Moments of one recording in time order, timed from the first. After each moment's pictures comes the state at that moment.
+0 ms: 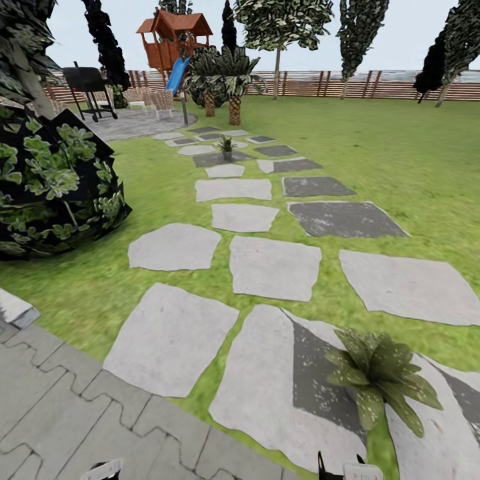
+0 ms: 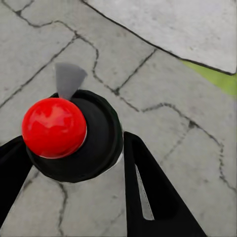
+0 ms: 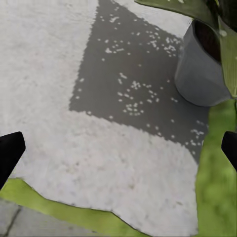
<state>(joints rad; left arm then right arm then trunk) -0.30 0.11 0.16 -0.15 0.21 -0.56 -0.04 -0.34 0.00 0.41 -0.03 -0.30 -0.84 -0.25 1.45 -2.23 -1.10</state>
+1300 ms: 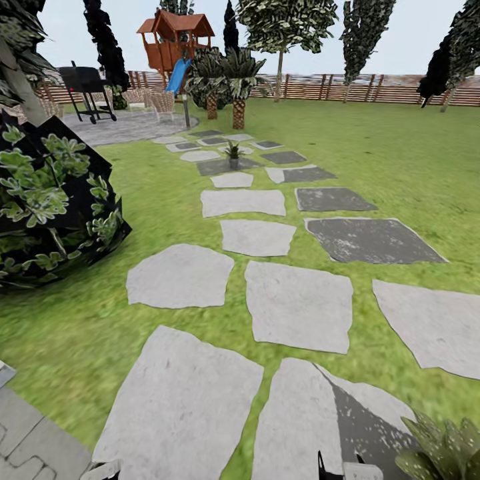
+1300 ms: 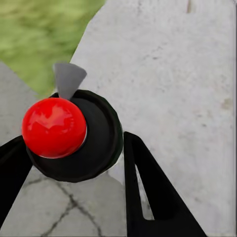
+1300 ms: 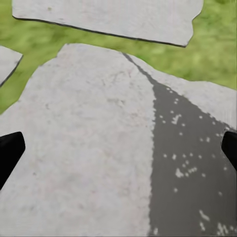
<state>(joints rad) -0.30 0.11 0.16 -0.14 0.21 -0.56 -0.04 -0.34 0.00 0.41 -0.03 -0.30 -0.84 -0.25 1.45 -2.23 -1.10</state>
